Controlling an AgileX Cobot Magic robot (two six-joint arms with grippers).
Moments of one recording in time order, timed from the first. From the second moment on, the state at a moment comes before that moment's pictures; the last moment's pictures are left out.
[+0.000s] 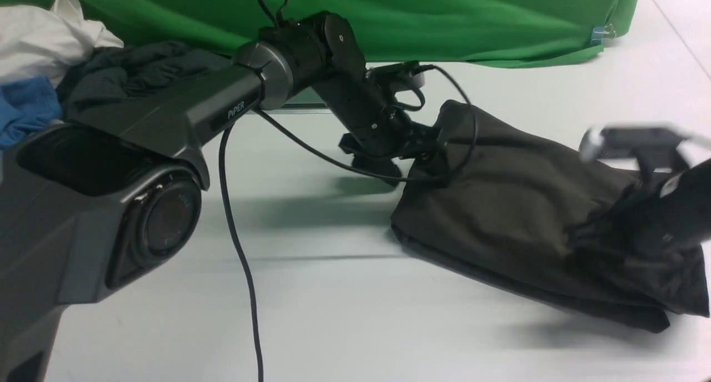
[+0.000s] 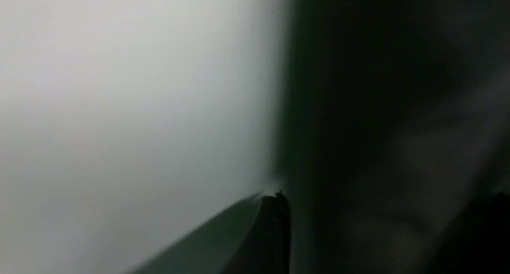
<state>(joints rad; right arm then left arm) 0.18 1.61 -0.82 0.21 0.56 -0.08 -0.41 2.41 -2.08 -0.59 1.07 0.27</state>
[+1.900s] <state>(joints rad) 0.17 1.69 -1.33 0.23 0.68 -0.14 0.04 2.46 -2.08 -0.65 0.93 0.28</state>
